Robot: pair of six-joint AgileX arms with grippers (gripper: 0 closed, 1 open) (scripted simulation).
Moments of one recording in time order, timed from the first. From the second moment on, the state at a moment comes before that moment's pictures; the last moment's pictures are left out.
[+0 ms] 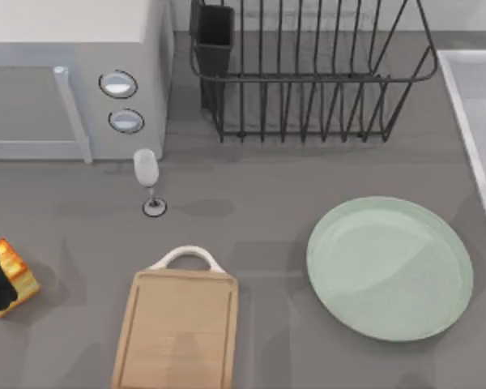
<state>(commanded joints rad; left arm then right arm) 0.00 0.00 0.00 0.00 0.00 0.00 -0.32 2.46 1.54 -0.65 0.01 -0.29</state>
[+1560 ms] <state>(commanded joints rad) 0.00 0.00 0.00 0.00 0.00 0.00 -0.20 2.13 1.69 -1.02 -0.01 -0.17</state>
